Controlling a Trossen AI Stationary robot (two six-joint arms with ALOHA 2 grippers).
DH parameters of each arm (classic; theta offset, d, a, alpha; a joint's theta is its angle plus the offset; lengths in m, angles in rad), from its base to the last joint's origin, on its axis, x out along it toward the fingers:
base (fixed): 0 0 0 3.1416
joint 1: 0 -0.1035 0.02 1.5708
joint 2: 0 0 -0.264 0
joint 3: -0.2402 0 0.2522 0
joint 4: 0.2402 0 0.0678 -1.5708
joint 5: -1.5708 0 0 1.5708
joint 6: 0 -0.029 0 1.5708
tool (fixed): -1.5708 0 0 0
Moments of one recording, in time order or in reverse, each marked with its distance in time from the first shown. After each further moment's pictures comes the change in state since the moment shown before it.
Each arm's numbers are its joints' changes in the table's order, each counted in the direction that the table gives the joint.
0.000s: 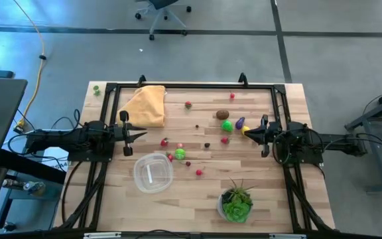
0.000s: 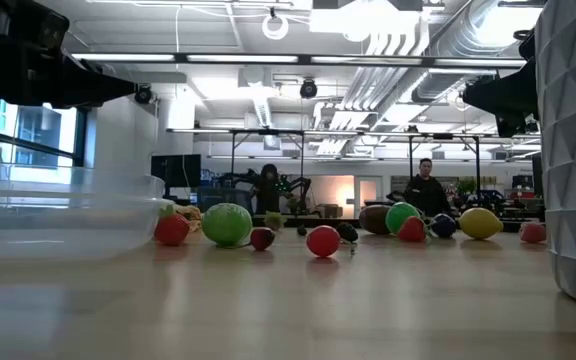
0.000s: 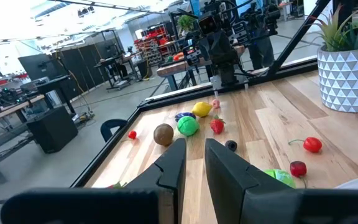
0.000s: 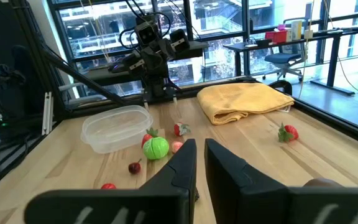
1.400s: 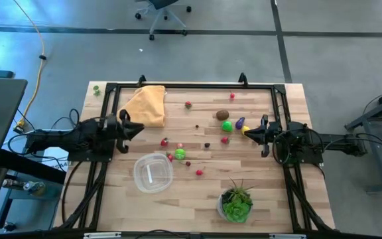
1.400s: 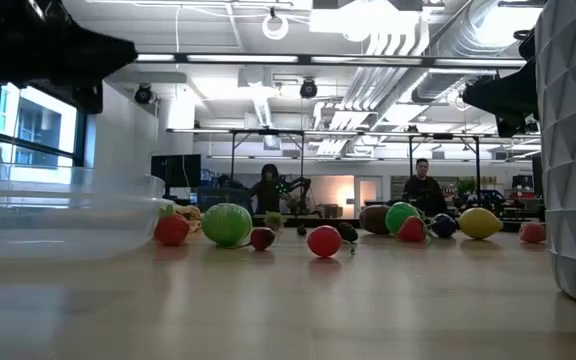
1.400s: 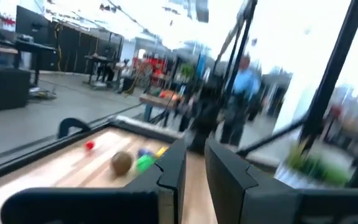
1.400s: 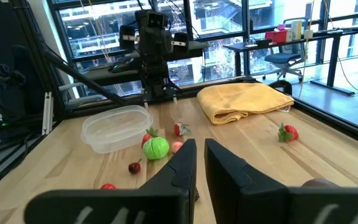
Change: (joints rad) left arm 0.000 0.000 0.000 -0.211 -0.008 0.559; right arm 0.000 0.000 0.000 0.000 0.000 0.000
